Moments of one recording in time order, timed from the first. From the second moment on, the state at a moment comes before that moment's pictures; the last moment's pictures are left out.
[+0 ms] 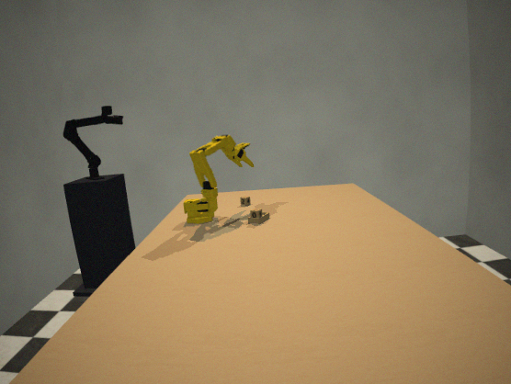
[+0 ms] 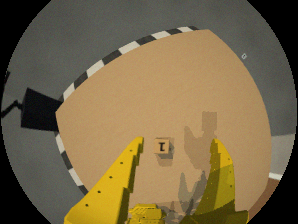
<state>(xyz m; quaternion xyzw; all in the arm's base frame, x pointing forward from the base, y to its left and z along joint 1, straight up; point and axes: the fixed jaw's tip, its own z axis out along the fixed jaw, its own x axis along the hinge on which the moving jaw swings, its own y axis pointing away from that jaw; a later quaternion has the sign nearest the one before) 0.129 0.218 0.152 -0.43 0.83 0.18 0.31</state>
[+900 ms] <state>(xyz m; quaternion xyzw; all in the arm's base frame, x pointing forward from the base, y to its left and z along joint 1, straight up) 0.118 0.206 0.154 -0.44 0.86 0.13 0.21</state>
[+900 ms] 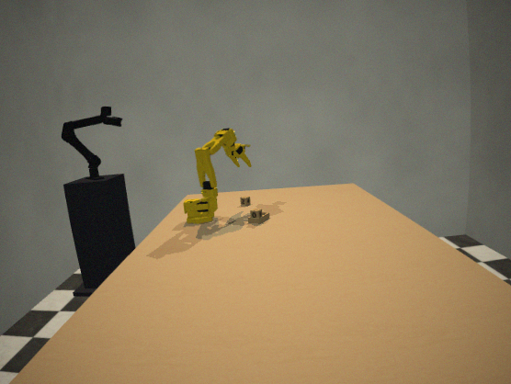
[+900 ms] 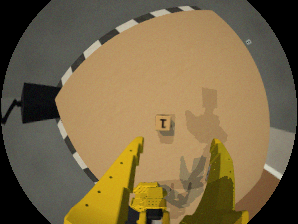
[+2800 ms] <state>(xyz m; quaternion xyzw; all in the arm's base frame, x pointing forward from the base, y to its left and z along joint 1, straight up) 0.112 0.201 0.054 -0.45 0.89 0.00 0.00</state>
